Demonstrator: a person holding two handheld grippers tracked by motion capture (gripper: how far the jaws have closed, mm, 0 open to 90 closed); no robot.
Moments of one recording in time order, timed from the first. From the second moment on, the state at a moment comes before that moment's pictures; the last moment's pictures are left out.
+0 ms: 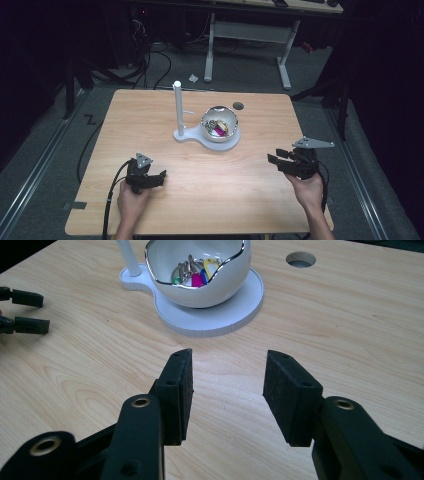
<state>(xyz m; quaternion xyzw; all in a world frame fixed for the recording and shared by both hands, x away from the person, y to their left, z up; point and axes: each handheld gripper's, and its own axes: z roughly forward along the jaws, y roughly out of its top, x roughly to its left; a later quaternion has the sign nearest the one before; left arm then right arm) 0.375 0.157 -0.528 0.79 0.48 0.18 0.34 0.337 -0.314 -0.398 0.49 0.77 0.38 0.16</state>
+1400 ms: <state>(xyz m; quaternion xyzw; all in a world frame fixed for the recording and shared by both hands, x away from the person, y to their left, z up) 0.375 0.157 -0.528 0.79 0.48 0.18 0.34 0.351 -0.309 -0.471 0.53 0.76 0.34 0.16</state>
